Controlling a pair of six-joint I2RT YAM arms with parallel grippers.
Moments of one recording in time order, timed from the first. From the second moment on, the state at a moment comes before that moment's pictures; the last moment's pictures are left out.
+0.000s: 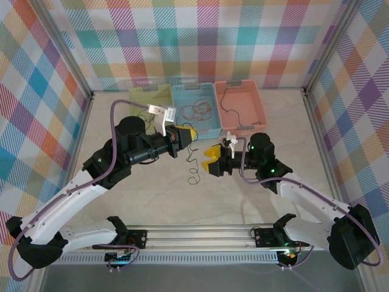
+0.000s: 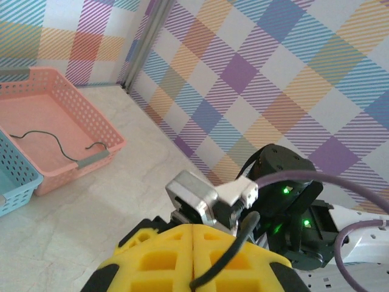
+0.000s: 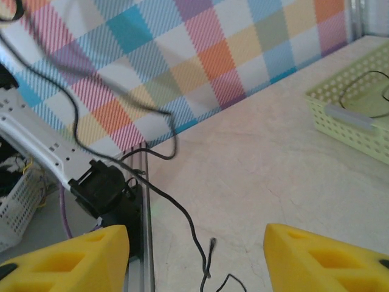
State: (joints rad) left arm -0.83 1.05 1.27 -0.39 0.17 -0.51; right arm 0.61 1.09 0.65 0.25 -0.84 0.24
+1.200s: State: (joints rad) left arm -0.83 1.09 1.50 -0.47 0.08 -0.48; right arm 0.70 1.30 0.59 0.39 -0.72 0.02
